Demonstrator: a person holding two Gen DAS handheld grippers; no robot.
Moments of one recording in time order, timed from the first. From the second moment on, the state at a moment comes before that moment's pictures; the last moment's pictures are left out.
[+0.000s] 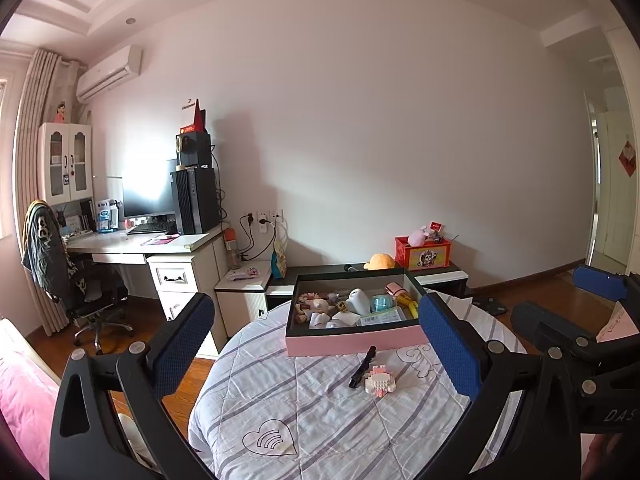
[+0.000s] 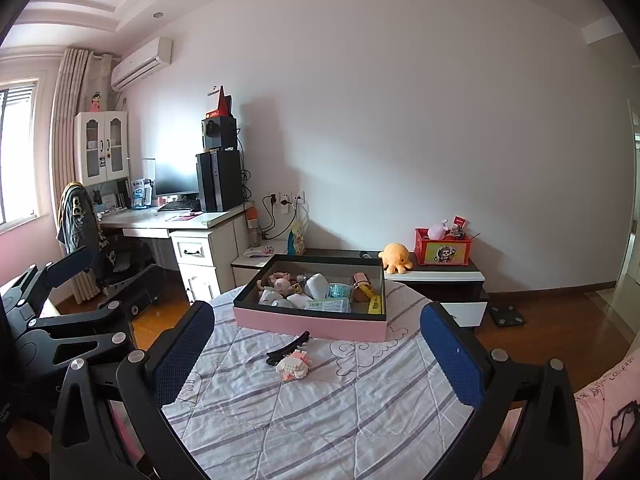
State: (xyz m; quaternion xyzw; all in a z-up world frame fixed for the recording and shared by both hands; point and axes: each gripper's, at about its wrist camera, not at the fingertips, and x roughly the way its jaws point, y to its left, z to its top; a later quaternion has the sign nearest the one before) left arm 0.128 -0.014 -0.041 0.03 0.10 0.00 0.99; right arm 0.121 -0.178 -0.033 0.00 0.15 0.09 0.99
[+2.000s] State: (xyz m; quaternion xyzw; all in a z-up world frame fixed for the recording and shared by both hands) left arm 0.308 0.055 -0.220 0.00 0.38 0.03 0.92; right arm 0.339 -0.123 -0.215 -0.03 0.44 0.16 0.89
